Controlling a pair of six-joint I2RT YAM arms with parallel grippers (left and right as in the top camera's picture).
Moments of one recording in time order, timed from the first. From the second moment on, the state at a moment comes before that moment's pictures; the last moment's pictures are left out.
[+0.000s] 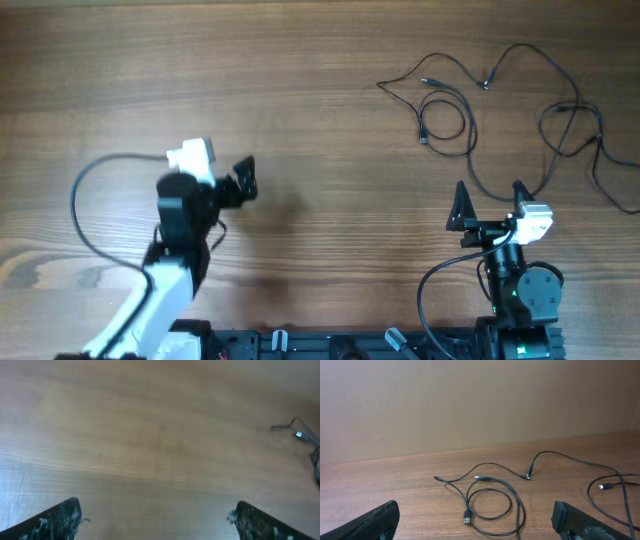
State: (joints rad) left arm -0.05 1.20 0.32 0.37 0.15 -0.30; right arm 0.06 0.01 0.01 0.01 0.01 0.15
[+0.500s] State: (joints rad) left arm -0.05 0.50 0.01 -0.06 0.13 -0.29; right arm 0.06 0.01 0.01 0.00 0.01 0.15
